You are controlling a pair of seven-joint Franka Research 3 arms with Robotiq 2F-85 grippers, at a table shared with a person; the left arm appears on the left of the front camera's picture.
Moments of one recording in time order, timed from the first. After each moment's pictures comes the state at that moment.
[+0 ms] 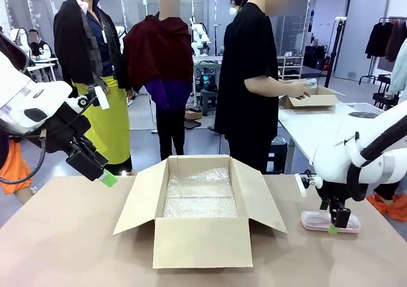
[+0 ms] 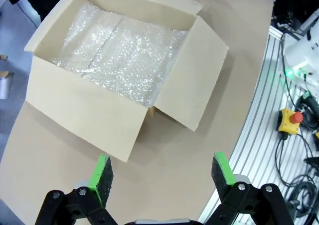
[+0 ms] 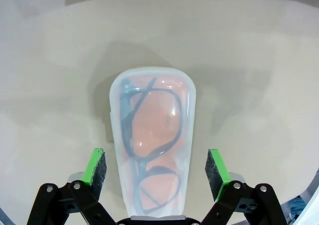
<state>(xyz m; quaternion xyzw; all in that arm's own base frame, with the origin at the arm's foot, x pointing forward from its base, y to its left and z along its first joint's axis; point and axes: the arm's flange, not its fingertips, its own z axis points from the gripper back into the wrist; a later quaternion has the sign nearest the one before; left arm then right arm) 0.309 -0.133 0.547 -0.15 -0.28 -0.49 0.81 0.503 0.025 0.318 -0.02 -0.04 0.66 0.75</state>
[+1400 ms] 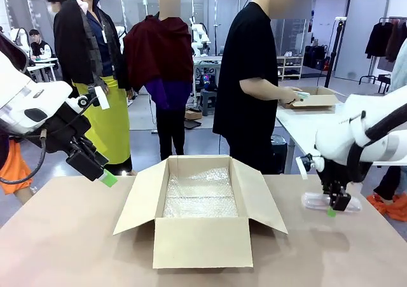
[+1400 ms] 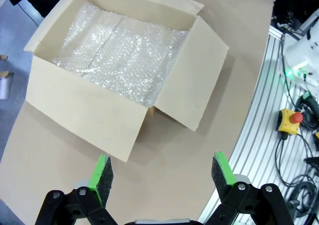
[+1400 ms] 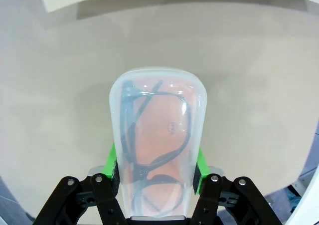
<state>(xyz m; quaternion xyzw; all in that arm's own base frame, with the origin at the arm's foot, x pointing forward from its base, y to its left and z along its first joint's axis) 0.309 -0.133 0.547 -0.15 -0.28 -0.49 0.81 0.508 0.028 0.376 -0.01 -0.04 0.65 0.76</state>
